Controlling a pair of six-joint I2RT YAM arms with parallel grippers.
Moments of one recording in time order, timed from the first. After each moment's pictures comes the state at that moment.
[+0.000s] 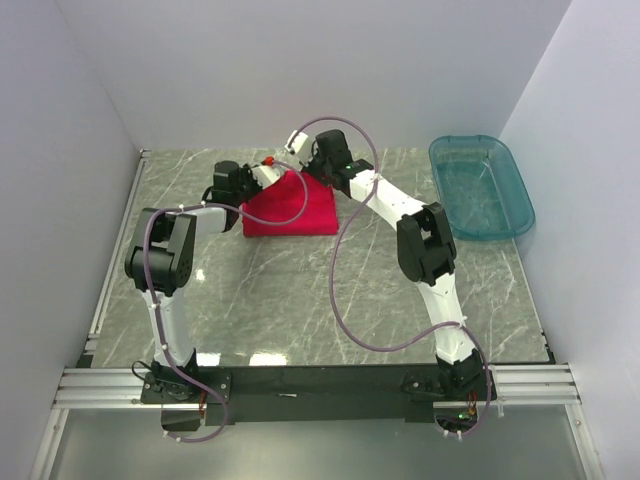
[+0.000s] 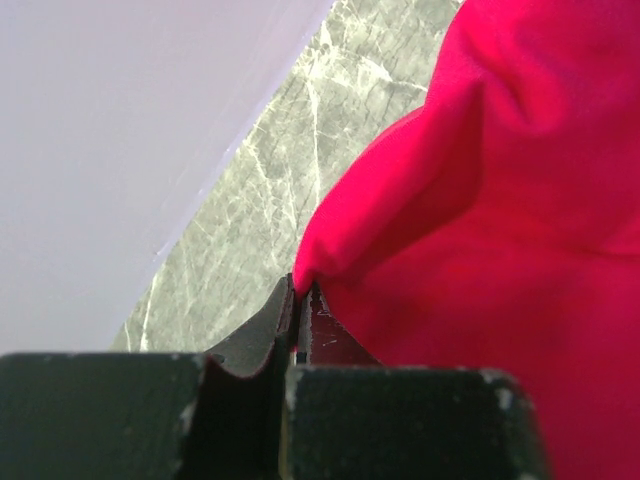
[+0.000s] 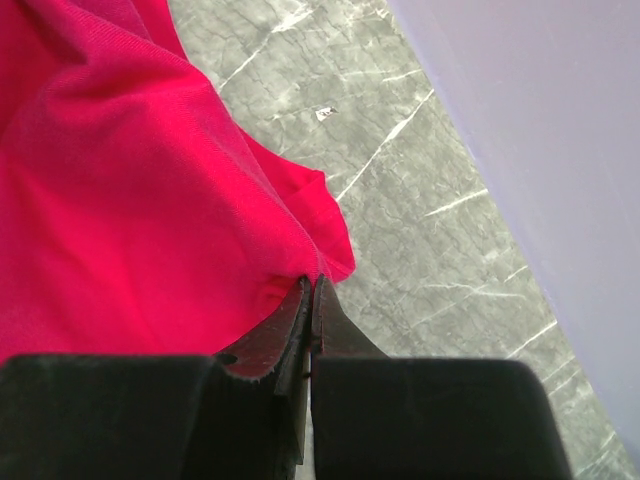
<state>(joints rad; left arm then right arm) -0.21 2.01 1.20 0.48 0.16 0.78 0.52 2.32 2.03 -0.29 -0.01 -0.59</state>
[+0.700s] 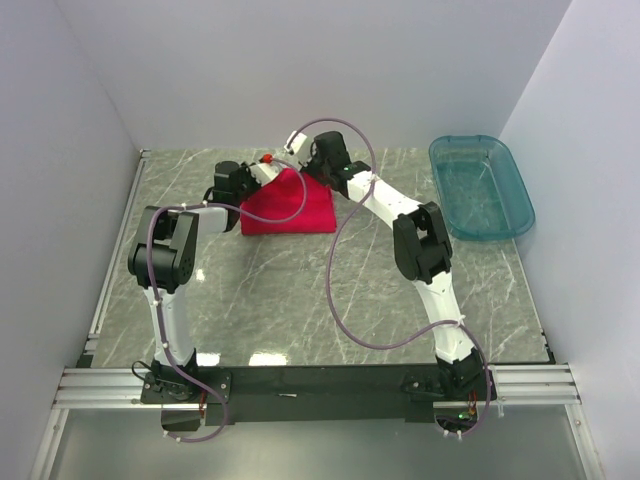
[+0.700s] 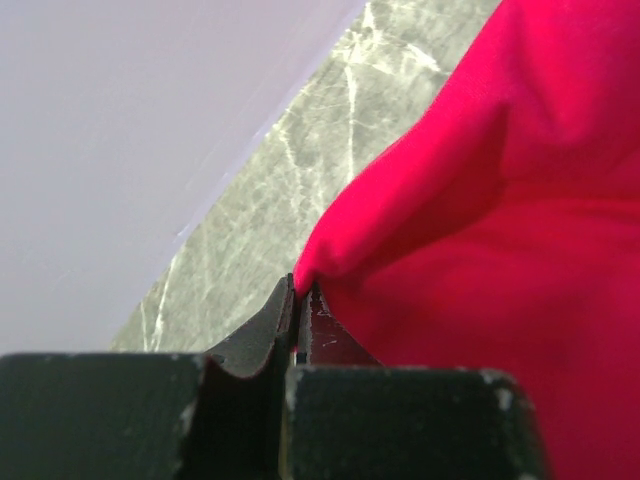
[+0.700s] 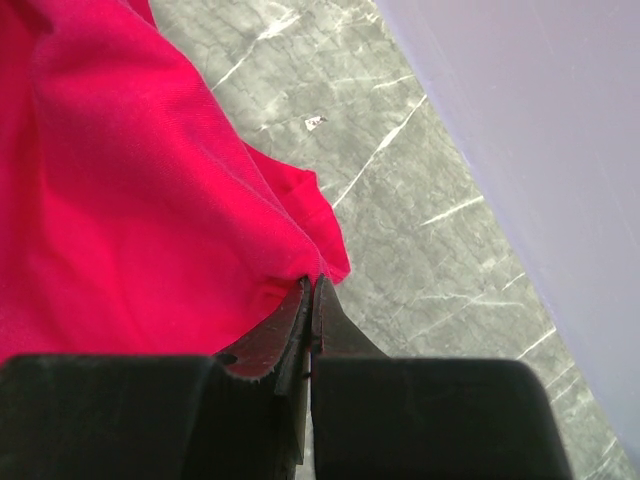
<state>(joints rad) -0.20 2.05 1.21 0.54 0.08 0.76 0.52 2.37 2.05 -0.26 0.01 -0.59</state>
